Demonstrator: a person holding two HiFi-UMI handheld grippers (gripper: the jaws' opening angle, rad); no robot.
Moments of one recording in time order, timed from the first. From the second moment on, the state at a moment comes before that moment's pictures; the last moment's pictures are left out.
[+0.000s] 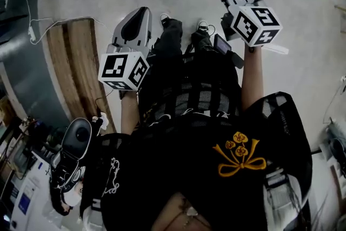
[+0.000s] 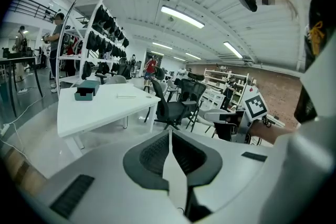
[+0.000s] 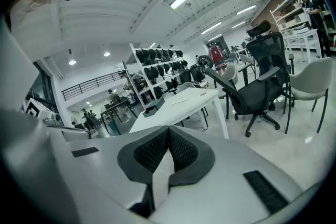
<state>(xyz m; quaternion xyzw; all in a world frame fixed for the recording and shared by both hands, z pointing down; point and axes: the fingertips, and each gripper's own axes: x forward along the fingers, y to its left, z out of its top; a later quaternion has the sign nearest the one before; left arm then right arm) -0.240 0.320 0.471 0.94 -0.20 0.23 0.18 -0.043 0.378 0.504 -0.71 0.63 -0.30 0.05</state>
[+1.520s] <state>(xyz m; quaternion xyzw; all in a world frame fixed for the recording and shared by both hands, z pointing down) -0.244 0.278 0.417 0.93 -0.26 0.17 0.17 -0.061 0.327 0.433 -0.67 0.70 -0.25 0.02</state>
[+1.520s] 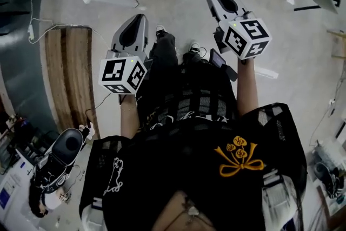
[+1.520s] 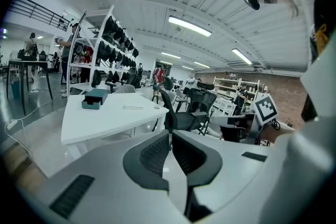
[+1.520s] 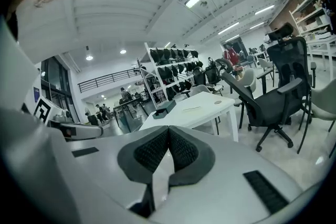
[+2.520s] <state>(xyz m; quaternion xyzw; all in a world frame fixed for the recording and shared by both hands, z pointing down) -0.186 0.024 0.414 0.95 -0.20 0.15 0.17 -0.058 0.070 0.396 -0.66 0.72 -0.22 -0.02</state>
